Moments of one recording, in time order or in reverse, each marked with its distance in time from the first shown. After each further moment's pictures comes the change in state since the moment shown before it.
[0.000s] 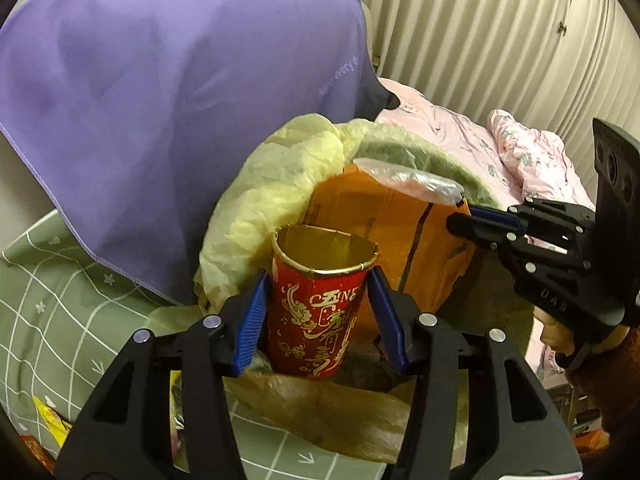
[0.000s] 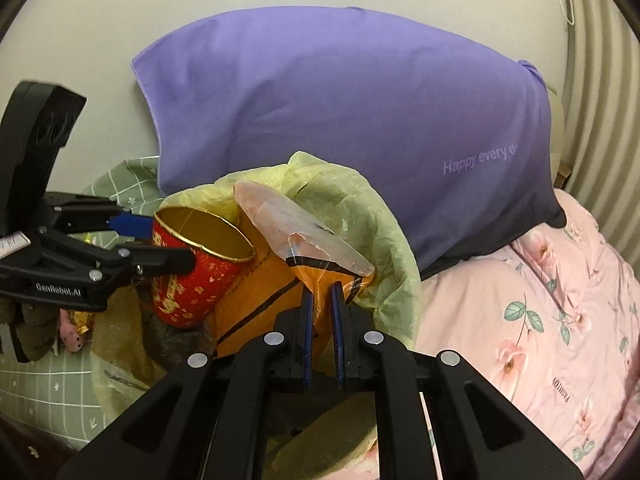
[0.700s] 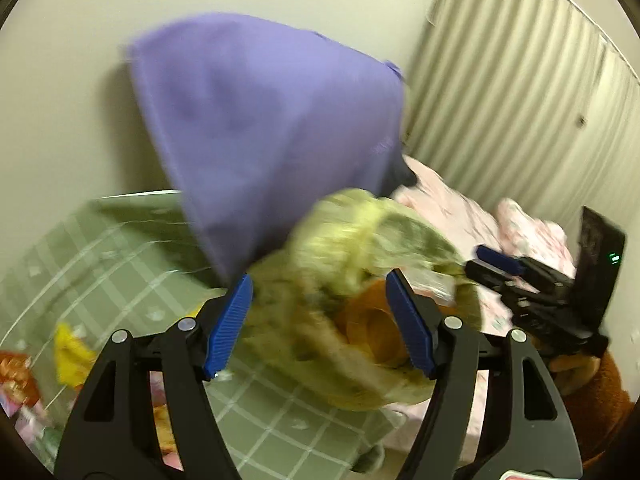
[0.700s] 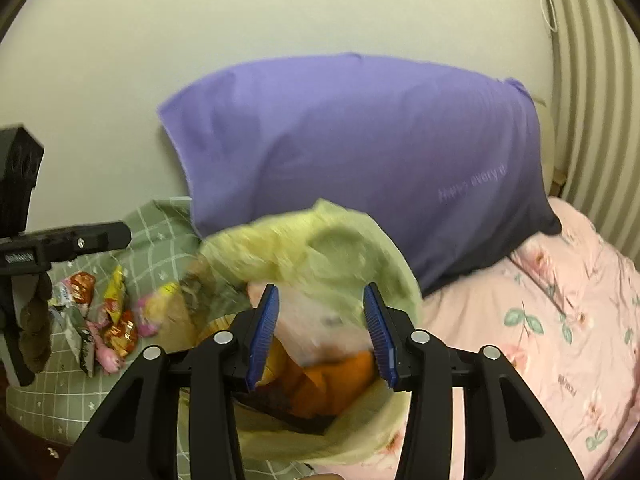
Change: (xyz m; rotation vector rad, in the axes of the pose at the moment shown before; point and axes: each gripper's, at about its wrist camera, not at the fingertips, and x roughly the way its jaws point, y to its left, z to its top) left arm -0.116 0.037 -0.040 -0.260 -0.252 0.063; right arm -0.056 0.022 0.012 0.037 -0.122 0.014
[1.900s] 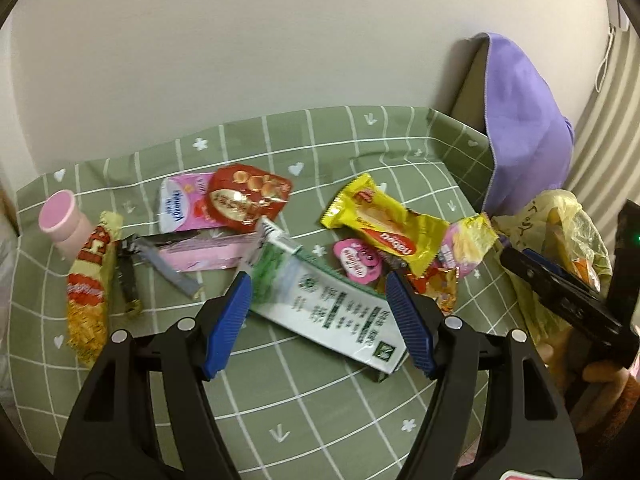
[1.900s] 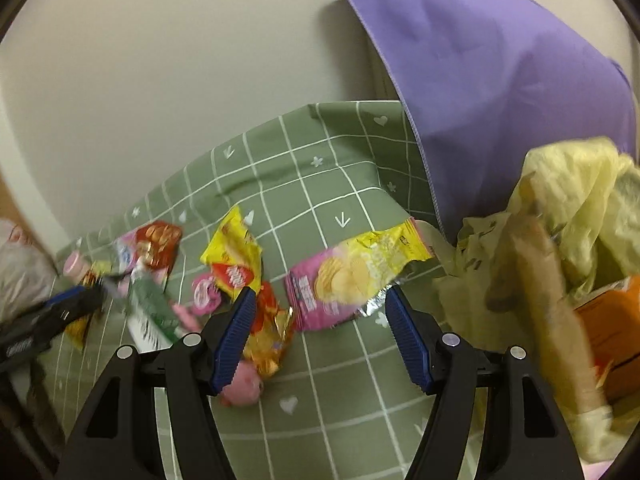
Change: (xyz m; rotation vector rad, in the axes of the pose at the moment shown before) left arm -0.139 0.164 -0.161 -0.369 -0.023 0.493; right arm 0.110 0.212 -0.057 -0.018 0.179 0.214
